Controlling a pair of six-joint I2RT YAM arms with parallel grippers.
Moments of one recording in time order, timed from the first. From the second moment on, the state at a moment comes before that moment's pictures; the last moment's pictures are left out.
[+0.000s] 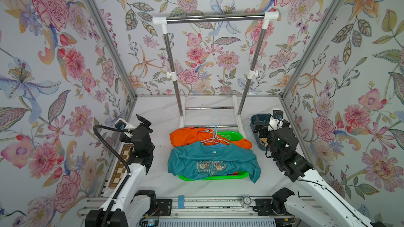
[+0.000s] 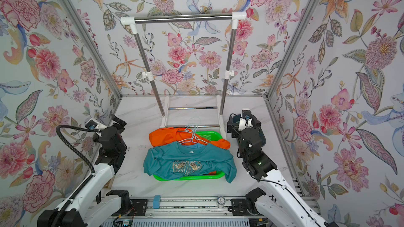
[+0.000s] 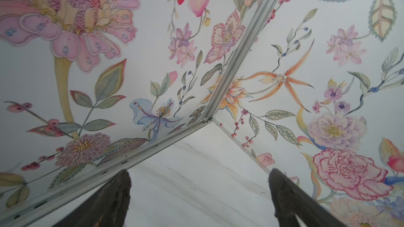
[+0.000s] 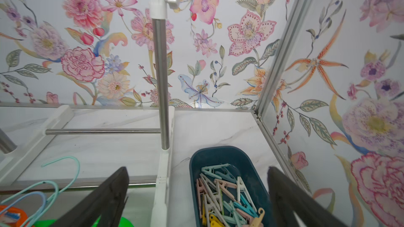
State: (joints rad) left arm -0.07 0.93 0.51 0.33 -0.75 -0.52; right arm 0.54 0.81 0.74 -0.08 0.55 0.01
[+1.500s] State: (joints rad) left arm -0.43 1.19 0.82 -0.03 -0.05 -0.37; right arm 0.71 1.47 1.05 -0.41 -0.05 0.05
